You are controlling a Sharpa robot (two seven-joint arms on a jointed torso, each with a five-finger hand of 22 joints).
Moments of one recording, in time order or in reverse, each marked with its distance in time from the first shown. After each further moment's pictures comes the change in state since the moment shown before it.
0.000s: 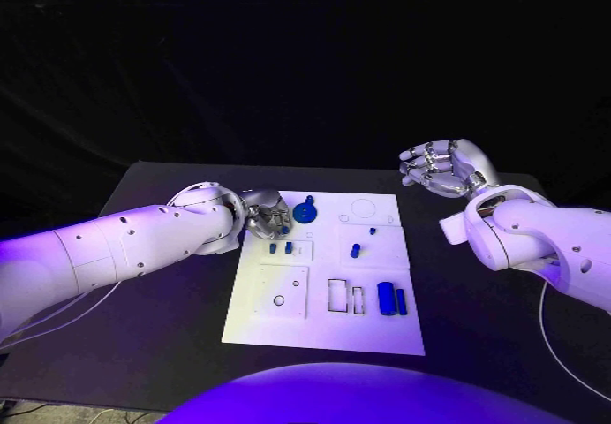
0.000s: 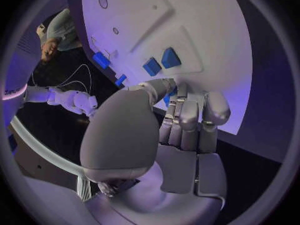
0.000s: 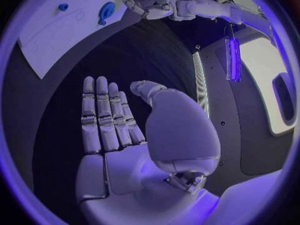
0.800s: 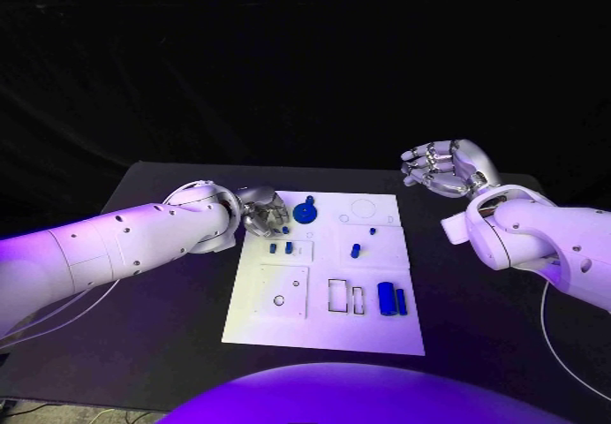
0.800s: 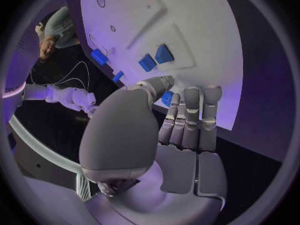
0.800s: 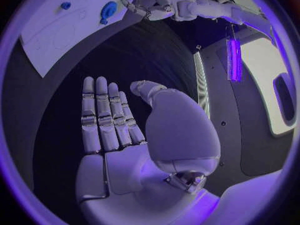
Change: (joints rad) left arm 0.001 -0.012 0.003 -0.009 0.017 -0.018 -0.003; left_hand -0.004 -0.012 -0.033 -0.007 0.000 -0.082 -0.003 -0.057 -0.031 -0.215 0.062 -0.051 -0.008 -0.262 0.049 -0.133 -0.348 0.031 -0.194 0.042 -0.202 -0.176; right arm -0.001 0.000 0.000 -0.012 -0.001 0.003 -0.006; right_hand 0.000 0.000 -0.003 -0.003 0.000 -0.004 0.004 -0.006 -0.005 -0.009 0.009 -0.013 -0.001 -0.009 0.009 -0.008 -0.006 0.000 -0.005 0.005 0.000 -0.014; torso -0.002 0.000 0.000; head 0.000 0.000
